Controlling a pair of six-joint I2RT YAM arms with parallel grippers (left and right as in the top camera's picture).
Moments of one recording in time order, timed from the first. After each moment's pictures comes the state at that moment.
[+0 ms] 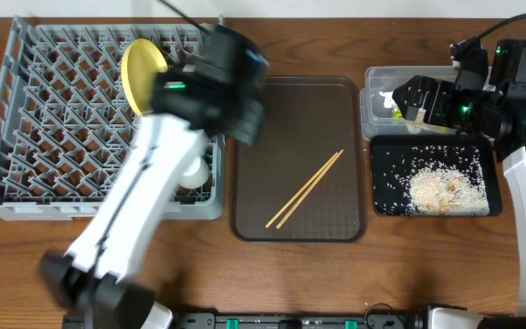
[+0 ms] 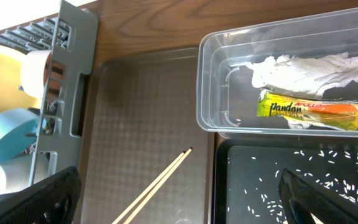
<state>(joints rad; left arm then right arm) -0.48 1.70 1.71 -1.20 0.02 -0.03 -0.08 1.46 1.46 -0.91 -0.41 0.18</state>
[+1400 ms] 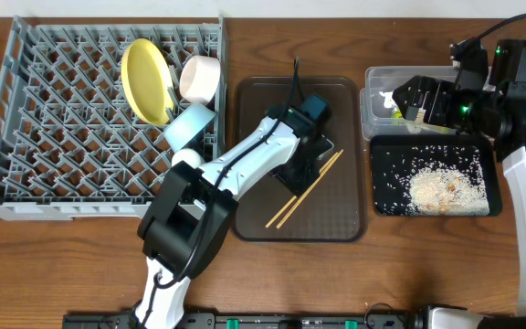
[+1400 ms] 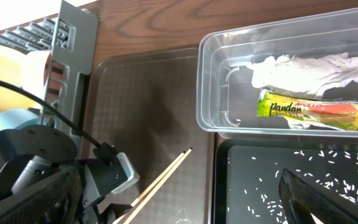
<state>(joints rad) -0.67 2.09 1.58 -1.02 0.13 0.14 -0.08 1.46 1.46 -0.91 -0.41 0.18</state>
